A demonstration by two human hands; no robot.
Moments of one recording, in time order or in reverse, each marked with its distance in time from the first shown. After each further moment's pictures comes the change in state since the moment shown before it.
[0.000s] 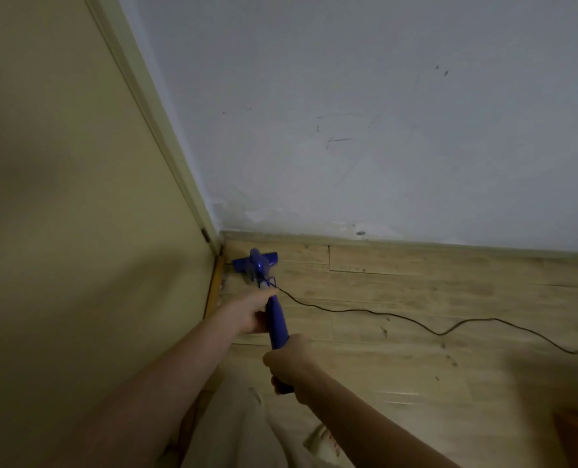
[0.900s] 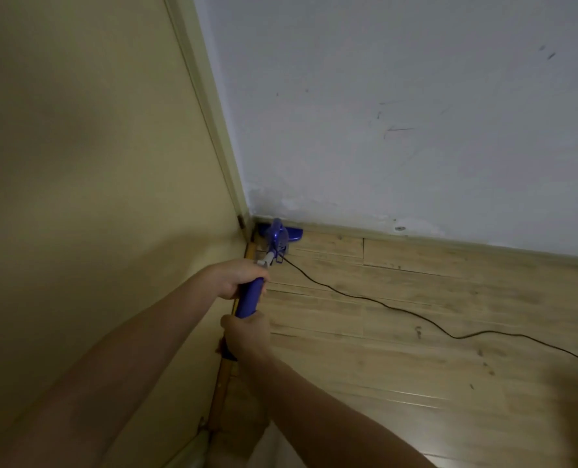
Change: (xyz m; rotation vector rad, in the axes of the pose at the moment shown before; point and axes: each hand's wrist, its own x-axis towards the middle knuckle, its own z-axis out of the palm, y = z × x) left_hand 0.038 0.065 -0.144 0.311 -0.091 0.055; right_hand 0.031 -0.095 0.152 0.390 -0.060 -0.116
